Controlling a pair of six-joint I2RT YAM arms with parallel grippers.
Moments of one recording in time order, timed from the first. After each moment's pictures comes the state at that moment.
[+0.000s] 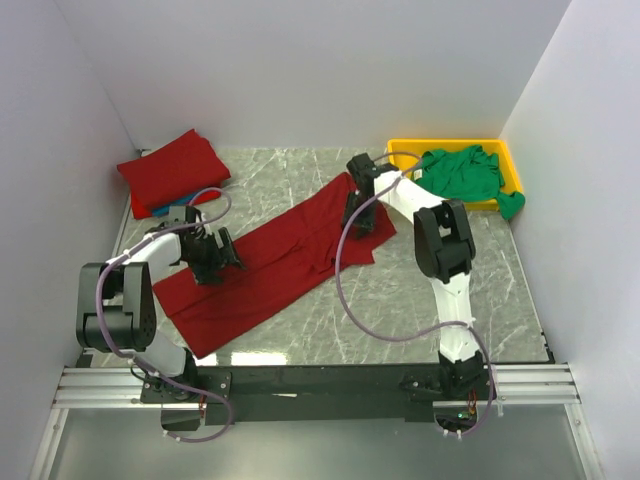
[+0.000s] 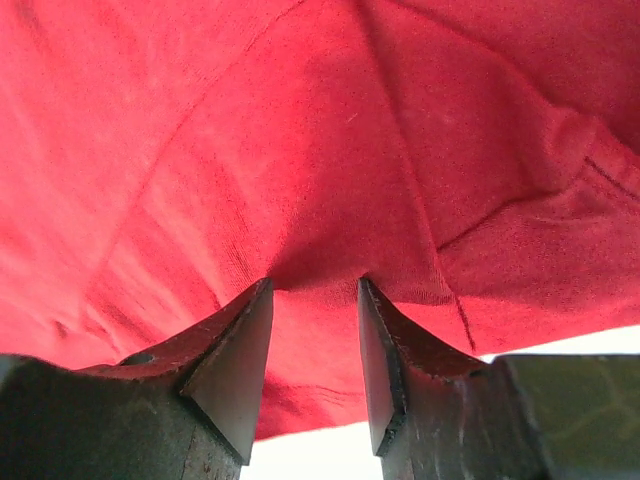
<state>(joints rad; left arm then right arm) 0.02 1.54 0.84 -0.50 0.37 -0.42 0.40 2.22 1.77 -0.87 -0.10 0.62</state>
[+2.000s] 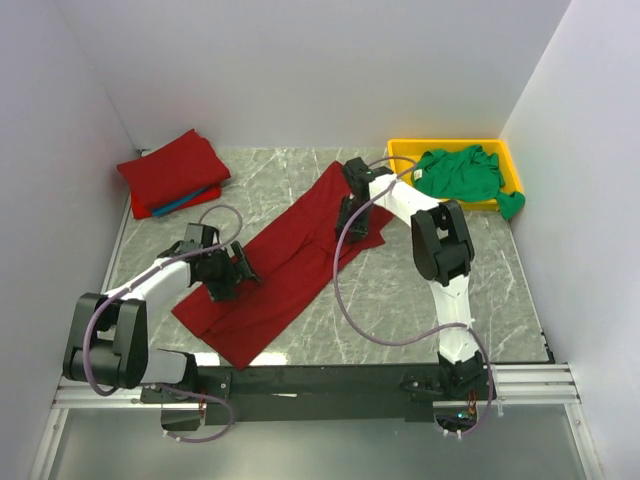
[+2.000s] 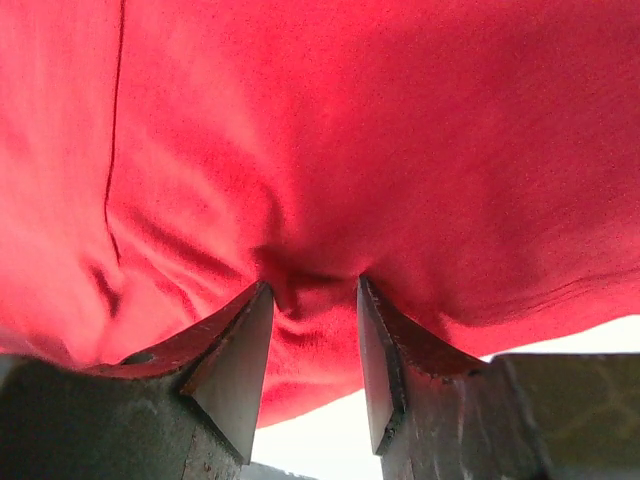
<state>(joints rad) -0.15 1.35 0.64 -0.39 0.33 -0.66 0.43 2.23 1.77 -0.88 -0.15 0.67</state>
